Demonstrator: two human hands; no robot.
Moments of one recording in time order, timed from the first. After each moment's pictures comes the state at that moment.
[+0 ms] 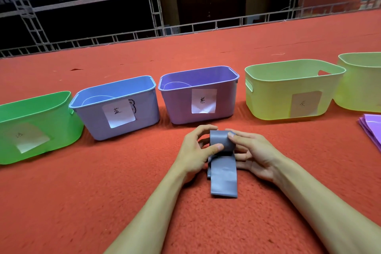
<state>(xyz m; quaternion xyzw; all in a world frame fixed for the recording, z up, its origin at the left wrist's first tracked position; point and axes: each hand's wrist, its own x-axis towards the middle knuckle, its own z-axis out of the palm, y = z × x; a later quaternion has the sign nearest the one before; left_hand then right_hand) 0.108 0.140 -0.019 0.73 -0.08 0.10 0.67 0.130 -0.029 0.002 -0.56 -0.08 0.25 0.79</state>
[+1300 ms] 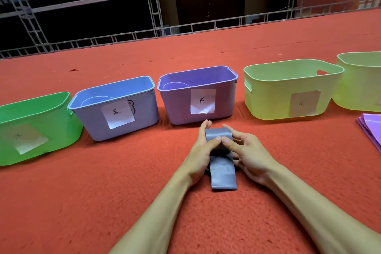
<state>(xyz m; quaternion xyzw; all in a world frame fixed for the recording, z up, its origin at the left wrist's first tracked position) 0.110 0.122 -0.022 0.71 -0.03 0.02 0.71 0.133 -0.014 -0.019 -0.57 -0.14 0.18 0.79</state>
